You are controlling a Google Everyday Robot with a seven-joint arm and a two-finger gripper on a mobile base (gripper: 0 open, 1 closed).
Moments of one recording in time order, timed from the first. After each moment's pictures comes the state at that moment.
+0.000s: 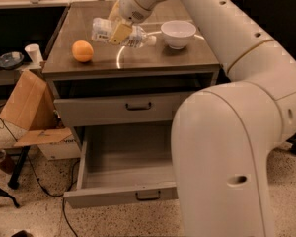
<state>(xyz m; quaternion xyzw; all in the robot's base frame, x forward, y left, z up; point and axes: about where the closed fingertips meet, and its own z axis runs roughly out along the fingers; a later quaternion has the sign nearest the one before) 0.774 0.090 0.932 -0.71 0.58 0.07 0.39</state>
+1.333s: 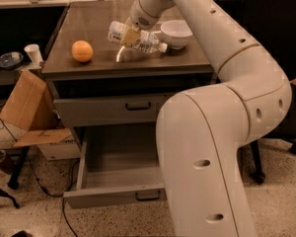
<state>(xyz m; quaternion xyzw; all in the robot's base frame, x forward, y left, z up) 0.815 0.054 0.887 -0.63 0.69 0.07 0.34</state>
